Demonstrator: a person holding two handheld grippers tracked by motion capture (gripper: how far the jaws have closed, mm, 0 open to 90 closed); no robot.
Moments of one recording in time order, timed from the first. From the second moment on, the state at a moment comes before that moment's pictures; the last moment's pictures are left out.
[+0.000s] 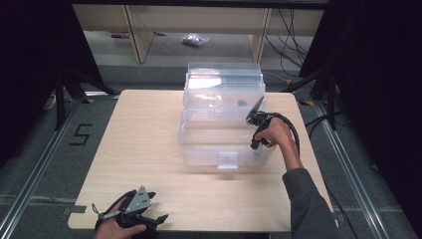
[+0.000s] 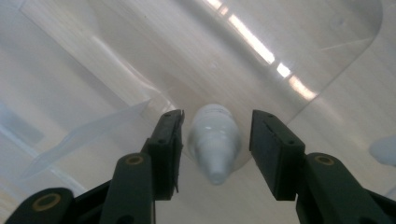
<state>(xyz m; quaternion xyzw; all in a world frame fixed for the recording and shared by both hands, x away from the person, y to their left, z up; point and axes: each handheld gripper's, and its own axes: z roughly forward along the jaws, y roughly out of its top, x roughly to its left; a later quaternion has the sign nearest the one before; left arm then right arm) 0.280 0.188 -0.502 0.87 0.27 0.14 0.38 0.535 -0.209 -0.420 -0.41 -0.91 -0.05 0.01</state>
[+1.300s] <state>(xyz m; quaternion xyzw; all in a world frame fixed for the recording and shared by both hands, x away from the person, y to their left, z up) 0.280 0.188 -0.502 0.87 0.27 0.14 0.38 0.507 -0.220 -0.380 -0.41 -0.90 -0.14 -0.04</state>
